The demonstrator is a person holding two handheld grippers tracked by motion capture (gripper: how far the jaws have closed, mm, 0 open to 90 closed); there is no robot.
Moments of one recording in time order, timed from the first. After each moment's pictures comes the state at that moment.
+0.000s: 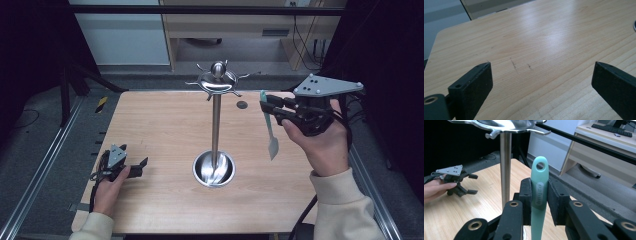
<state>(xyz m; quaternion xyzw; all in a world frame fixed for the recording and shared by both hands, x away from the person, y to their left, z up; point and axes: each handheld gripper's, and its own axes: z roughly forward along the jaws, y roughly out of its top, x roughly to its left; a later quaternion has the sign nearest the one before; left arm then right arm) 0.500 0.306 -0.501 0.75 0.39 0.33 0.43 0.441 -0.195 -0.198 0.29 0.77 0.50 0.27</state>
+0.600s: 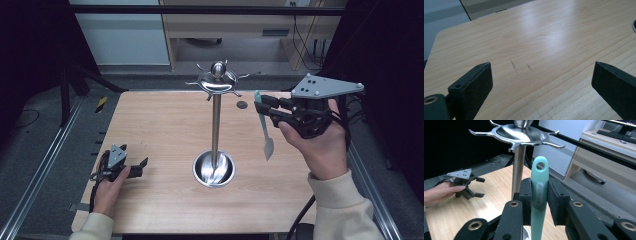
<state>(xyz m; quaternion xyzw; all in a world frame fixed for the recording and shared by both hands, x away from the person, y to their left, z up) 0.500 0.305 -0.501 0.74 0.39 0.33 0.43 0.430 -0.184 -0.189 0.27 0.77 0.51 0.27</state>
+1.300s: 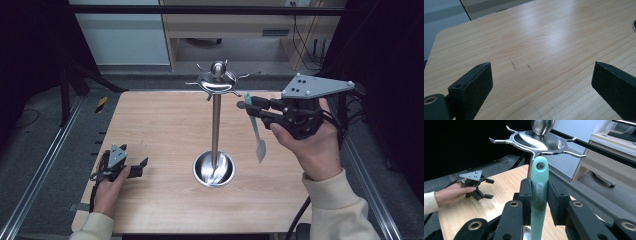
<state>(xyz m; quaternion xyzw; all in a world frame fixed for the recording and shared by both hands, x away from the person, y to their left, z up) 0.500 0.305 -0.501 0.75 0.39 0.33 0.43 0.428 -0.168 -0.185 0.25 0.78 0.52 0.24</state>
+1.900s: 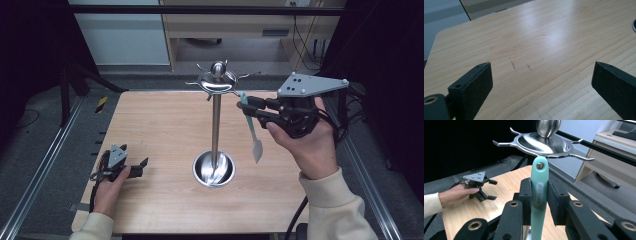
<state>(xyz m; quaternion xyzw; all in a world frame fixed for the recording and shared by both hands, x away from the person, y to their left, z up) 0.499 0.305 -0.501 0.75 0.39 0.33 0.43 0.430 -0.162 -0.186 0.25 0.78 0.52 0.24</state>
